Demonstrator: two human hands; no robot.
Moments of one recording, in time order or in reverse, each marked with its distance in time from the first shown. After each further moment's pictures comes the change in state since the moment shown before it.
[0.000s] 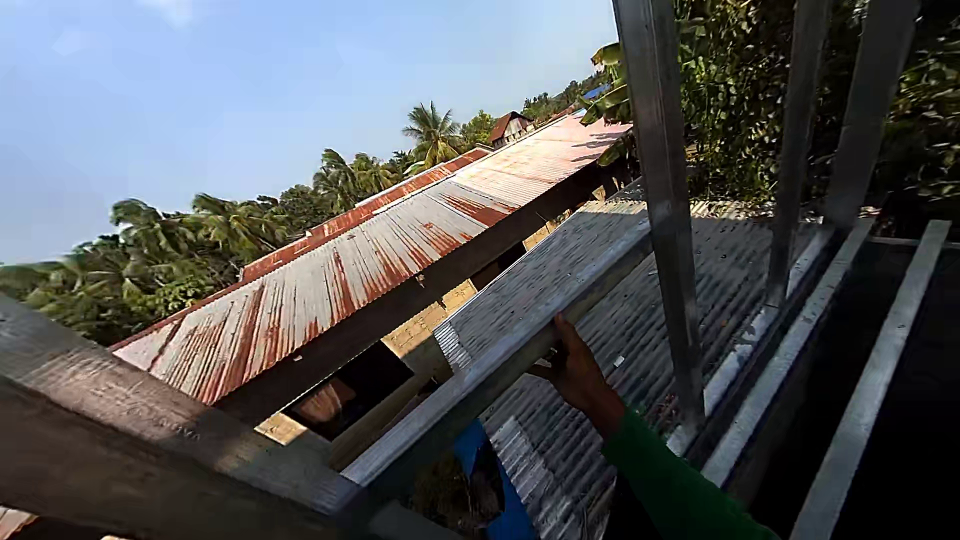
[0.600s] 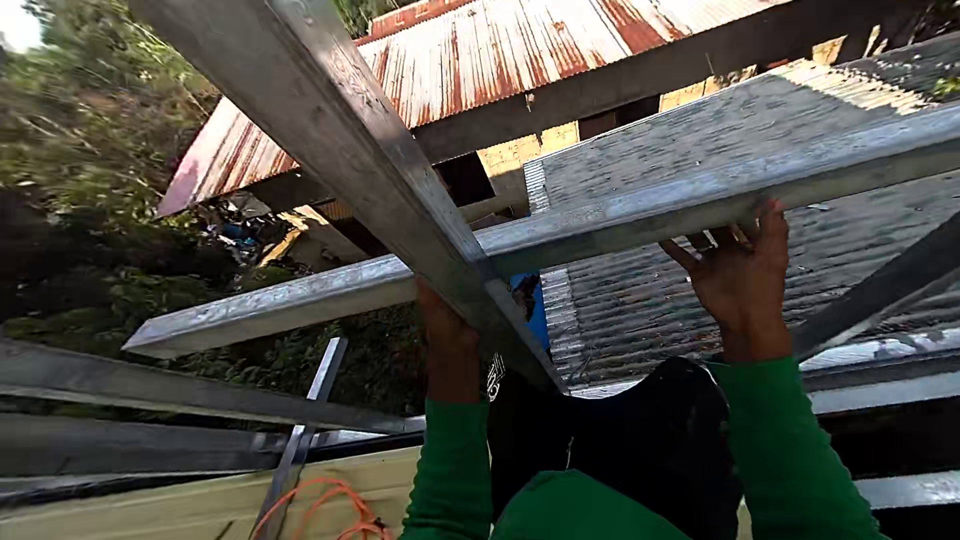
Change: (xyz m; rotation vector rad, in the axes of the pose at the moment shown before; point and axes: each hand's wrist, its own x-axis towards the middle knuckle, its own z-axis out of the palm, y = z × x) left_hand 0.020 -0.001 0.022 -0.007 0.234 -0.090; right_hand -0.003 0.010 -0.011 -0.178 -0.091 -0.030
